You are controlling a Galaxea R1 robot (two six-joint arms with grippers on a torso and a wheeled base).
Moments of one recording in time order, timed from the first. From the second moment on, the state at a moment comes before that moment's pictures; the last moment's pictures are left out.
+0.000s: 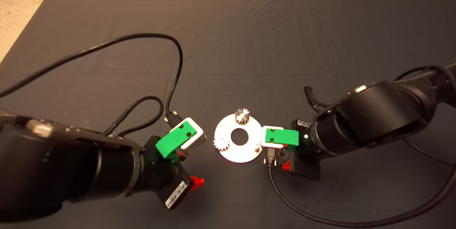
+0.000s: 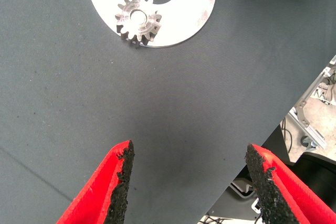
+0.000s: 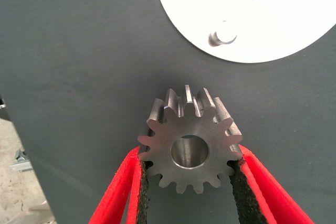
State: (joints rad) left arm -0.34 2.31 -0.34 0.65 1.33 -1.19; right arm 0.28 2.59 -0.65 -0.40 -1.54 0.61
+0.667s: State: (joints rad) left arm -0.34 2.31 -0.34 0.66 1.33 -1.19; right arm 0.28 2.69 -0.78 -0.40 -1.54 0.61
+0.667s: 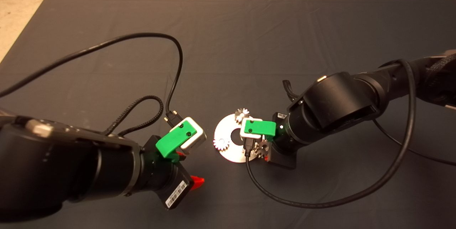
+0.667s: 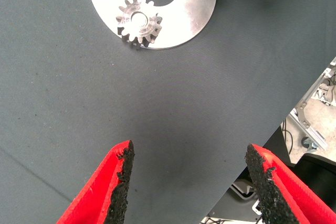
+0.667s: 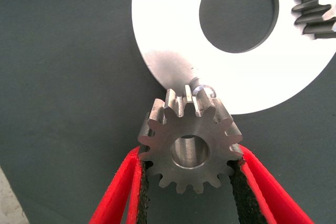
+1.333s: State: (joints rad) left arm -0.34 2.31 -0.34 0.66 1.33 -1.19; right arm 0.27 2.74 -0.84 -0.40 -1.53 0.59
